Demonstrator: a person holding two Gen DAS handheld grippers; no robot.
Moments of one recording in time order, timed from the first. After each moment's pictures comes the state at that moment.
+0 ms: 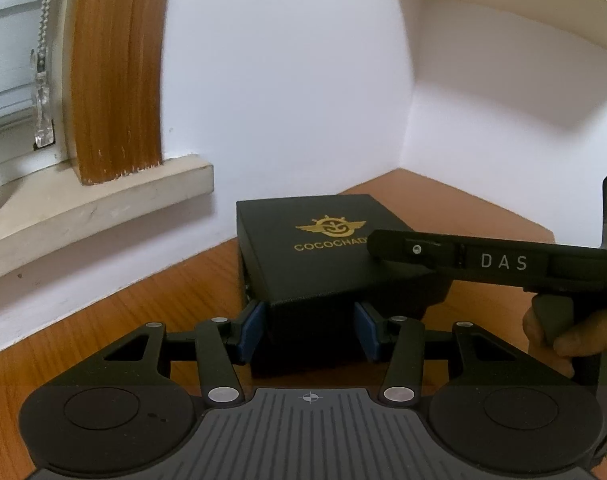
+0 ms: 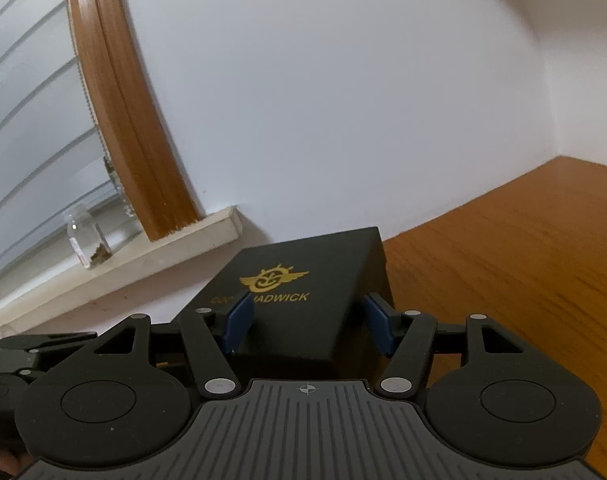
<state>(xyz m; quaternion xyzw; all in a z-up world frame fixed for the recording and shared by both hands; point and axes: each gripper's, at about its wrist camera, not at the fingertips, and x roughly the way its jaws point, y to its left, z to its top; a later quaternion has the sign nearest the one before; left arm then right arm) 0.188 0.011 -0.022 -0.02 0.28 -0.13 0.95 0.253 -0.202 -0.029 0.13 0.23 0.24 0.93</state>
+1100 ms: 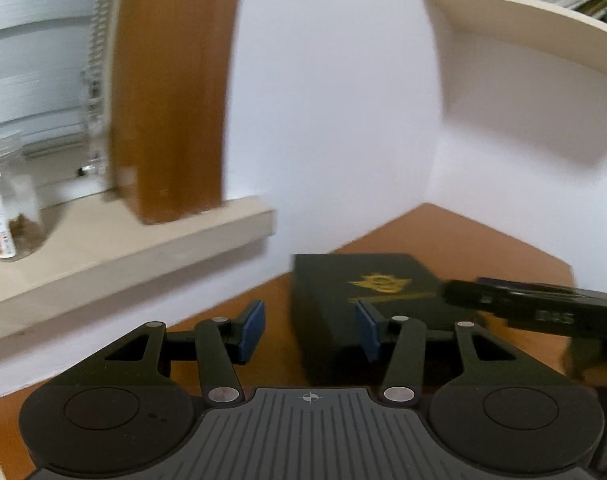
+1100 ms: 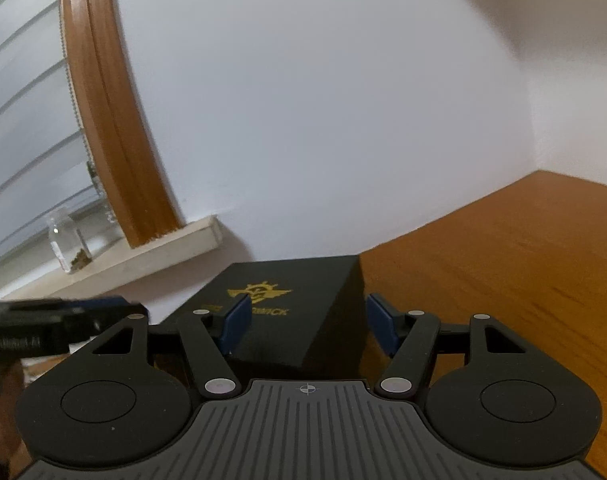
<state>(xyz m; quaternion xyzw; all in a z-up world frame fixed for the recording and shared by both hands) 0.196 0.055 0.000 -0.04 0.25 -0.10 0.96 0.251 -0.207 -0.028 0.11 0.21 0.20 0.95</state>
